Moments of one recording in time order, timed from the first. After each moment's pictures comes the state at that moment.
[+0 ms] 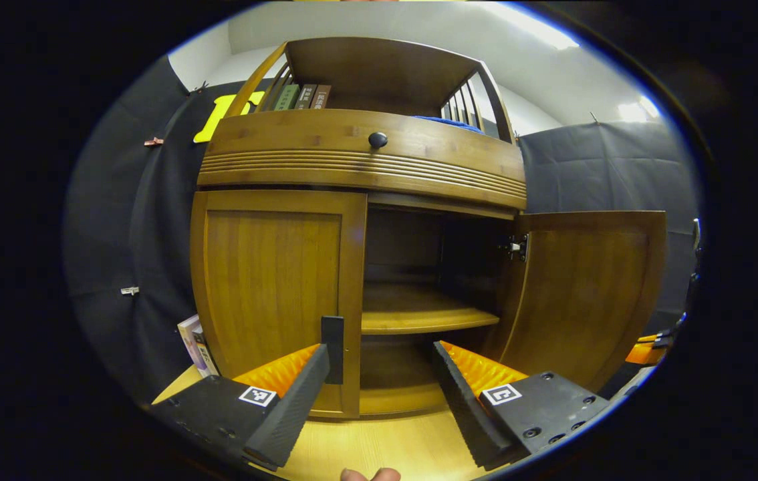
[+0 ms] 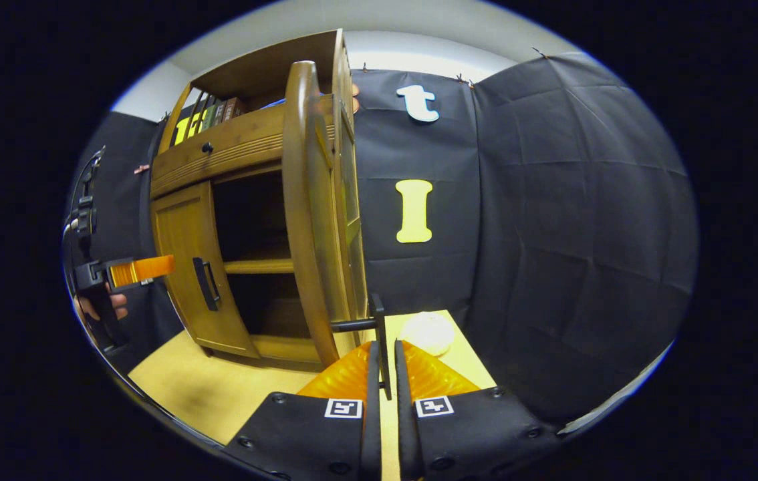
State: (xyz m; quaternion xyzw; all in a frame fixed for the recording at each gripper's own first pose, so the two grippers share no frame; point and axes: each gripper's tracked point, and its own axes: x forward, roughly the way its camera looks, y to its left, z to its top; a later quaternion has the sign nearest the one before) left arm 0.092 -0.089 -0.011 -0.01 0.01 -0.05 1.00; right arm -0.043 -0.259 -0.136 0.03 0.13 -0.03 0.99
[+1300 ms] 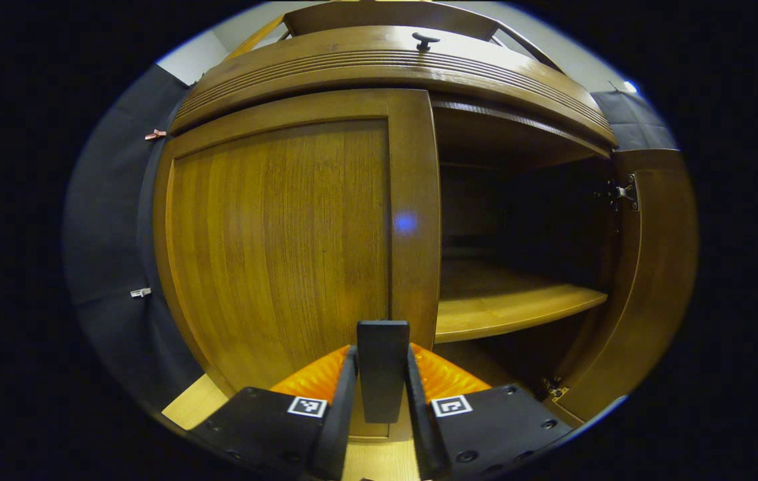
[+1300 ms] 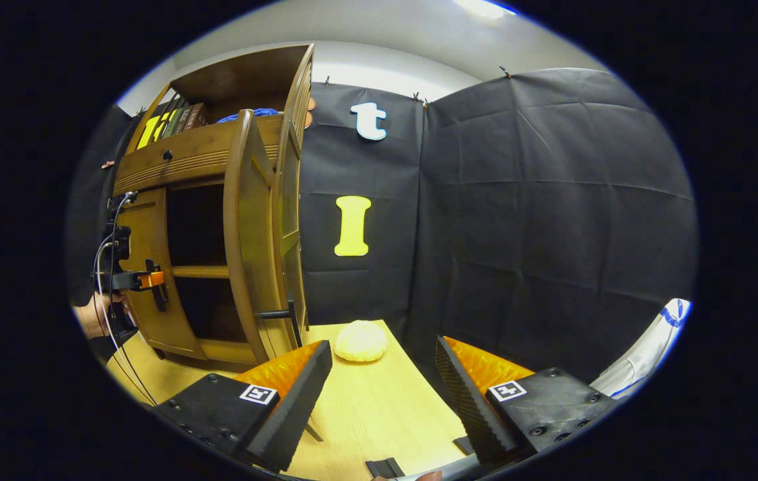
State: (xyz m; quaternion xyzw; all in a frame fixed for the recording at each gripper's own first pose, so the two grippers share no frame) left arm 0.240 -0.038 -0.072 0.02 0.04 0.02 1.00; right arm -0.085 -0.327 -0.108 0.02 0.09 -0.15 0.98
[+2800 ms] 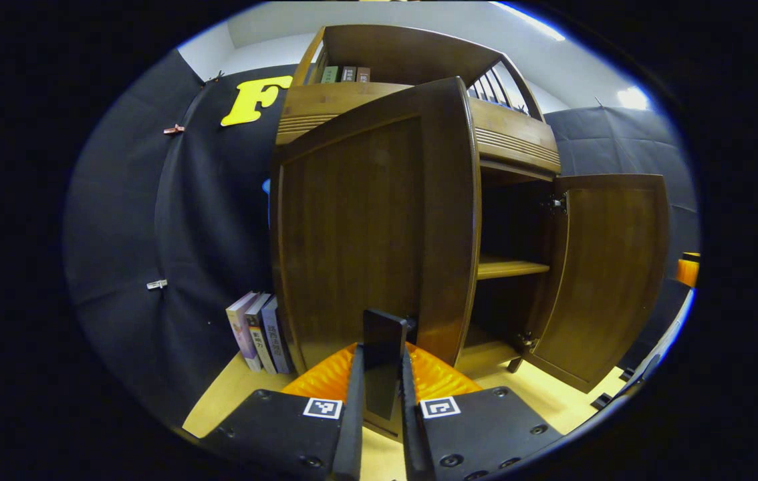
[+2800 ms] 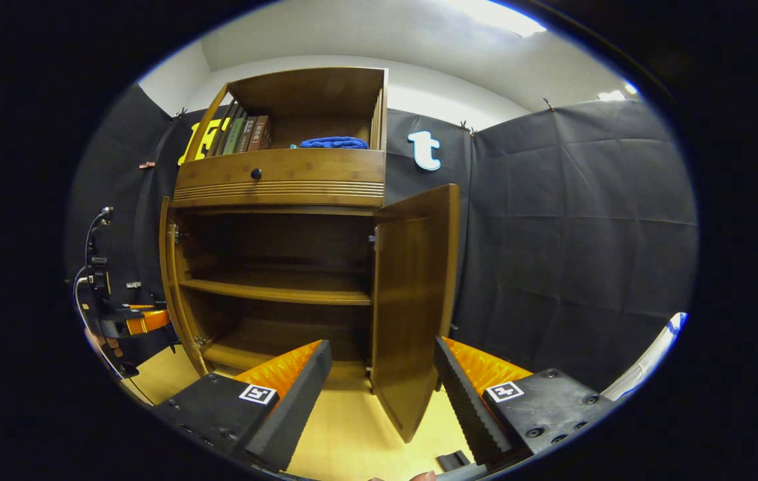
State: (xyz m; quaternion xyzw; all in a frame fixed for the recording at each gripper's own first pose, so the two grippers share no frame) left arm 0.045 0.058 -0.084 0.01 0.05 -0.03 1.00; right arm -0.111 -0.142 -0.059 0.00 0.05 -0.08 1.00
